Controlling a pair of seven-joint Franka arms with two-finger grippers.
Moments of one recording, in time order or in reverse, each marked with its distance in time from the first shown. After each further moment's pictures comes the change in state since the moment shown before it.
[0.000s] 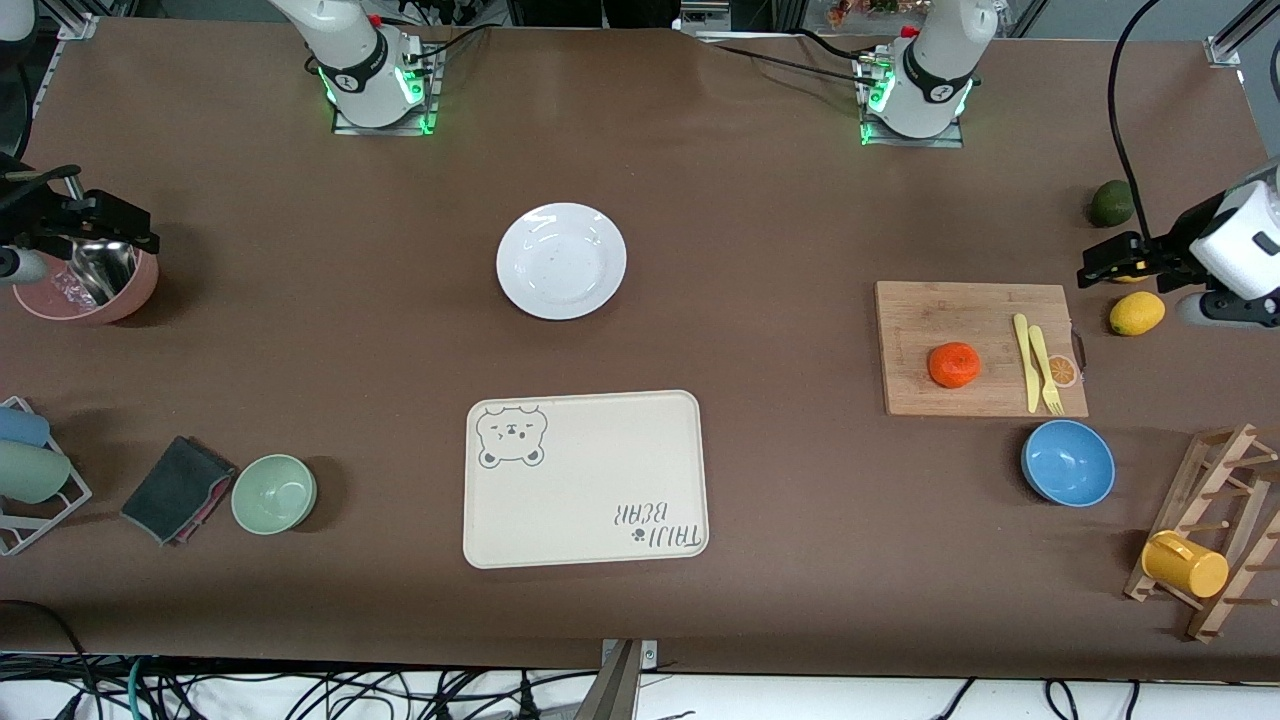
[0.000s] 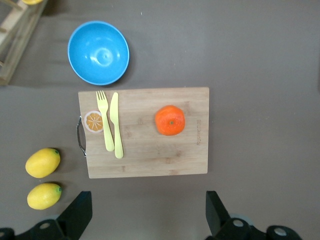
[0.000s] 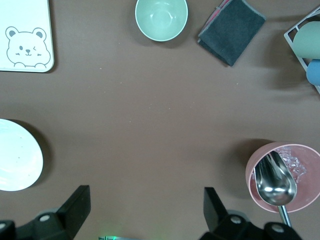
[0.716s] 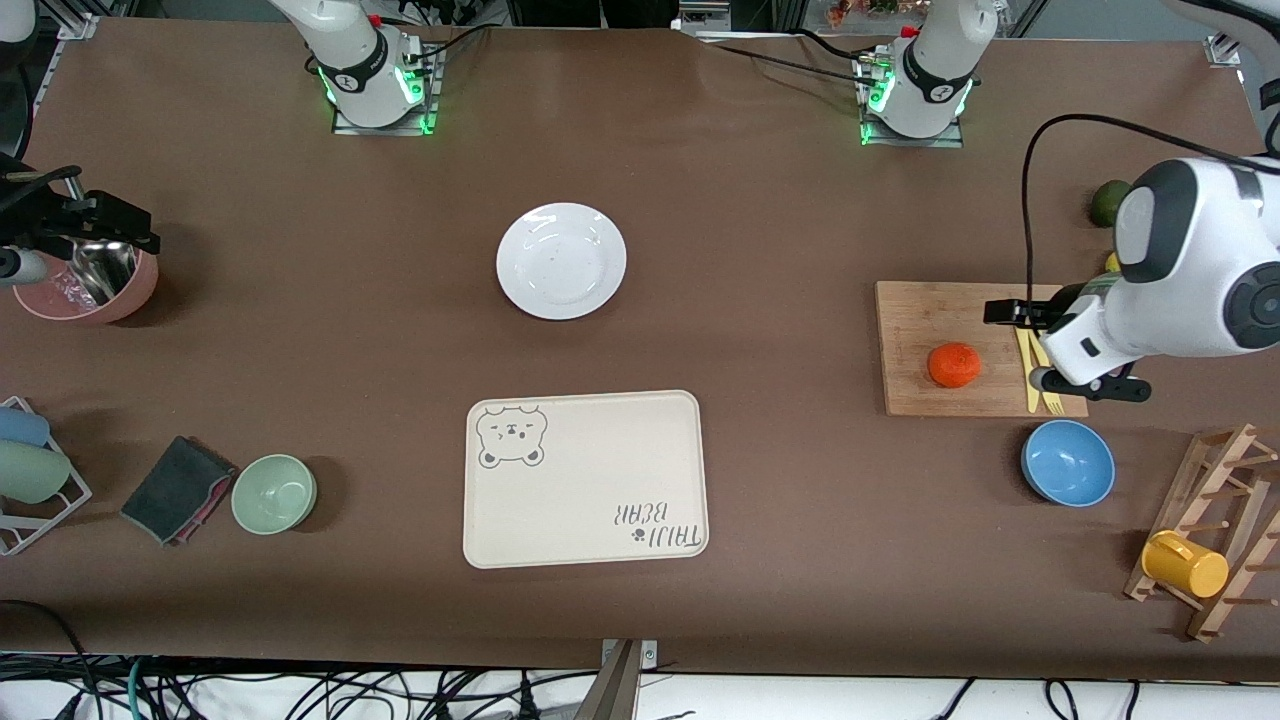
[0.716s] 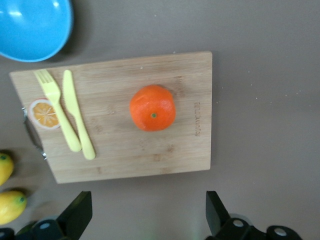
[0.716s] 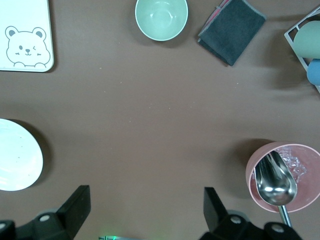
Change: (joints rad) left arm -0.041 0.209 -0.038 -0.092 0.001 0.102 0.000; right arm 0.000 0.001 0.000 -0.001 0.000 0.000 0.000
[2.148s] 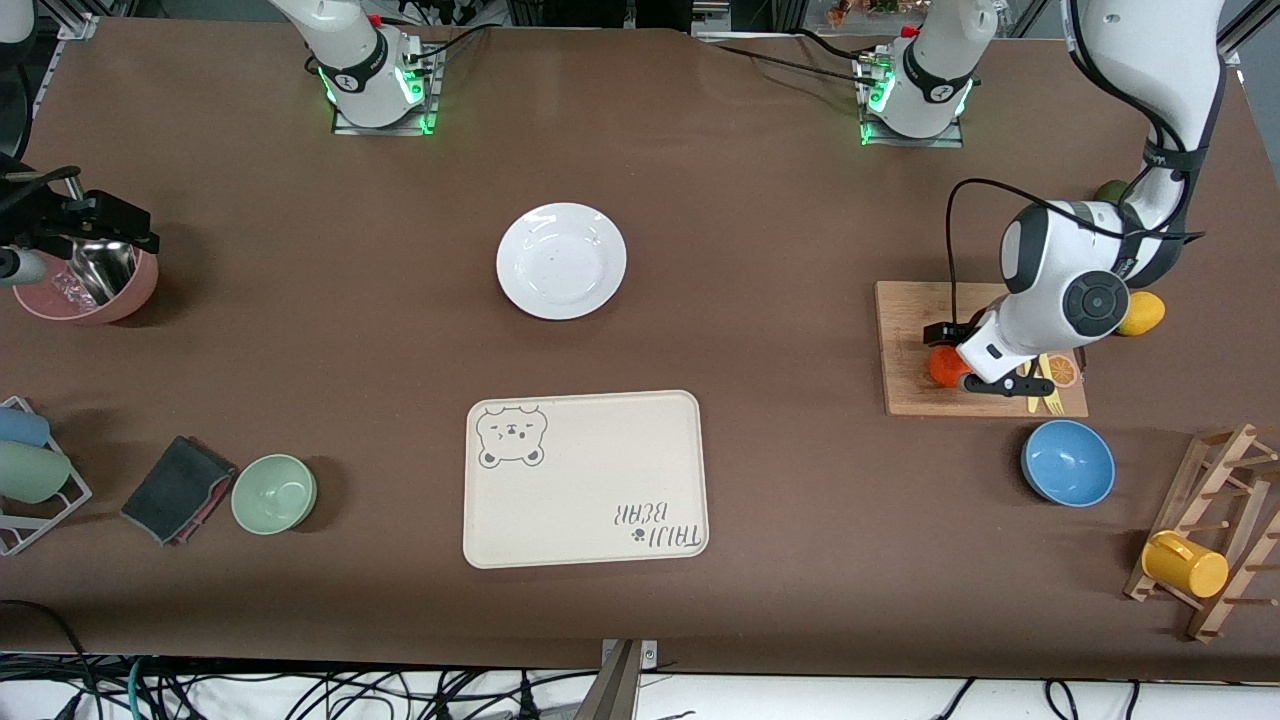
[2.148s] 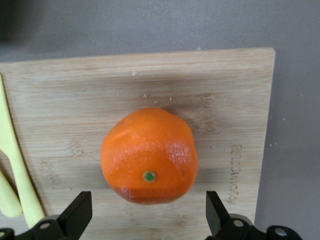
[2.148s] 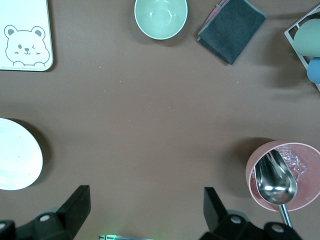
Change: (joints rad) left arm 0.003 0.086 -0.018 -0.342 0.041 0.535 -0.094; right arm -0.001 0.001 -0.001 0.000 0.000 -0.004 0.000
